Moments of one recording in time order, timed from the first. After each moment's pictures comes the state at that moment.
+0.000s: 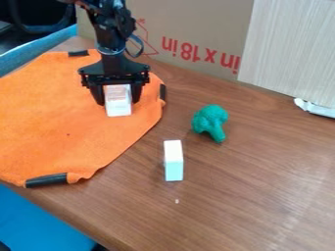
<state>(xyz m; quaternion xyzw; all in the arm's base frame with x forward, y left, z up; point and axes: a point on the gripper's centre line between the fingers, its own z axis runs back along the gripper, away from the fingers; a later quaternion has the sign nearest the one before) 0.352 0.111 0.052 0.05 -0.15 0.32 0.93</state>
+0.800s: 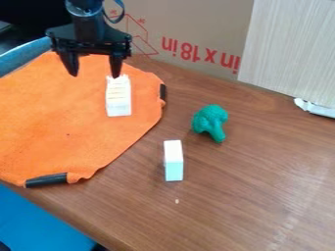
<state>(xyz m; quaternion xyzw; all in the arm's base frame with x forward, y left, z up) 0.314 0.114 0.122 0.10 -0.18 0.27 0.94</state>
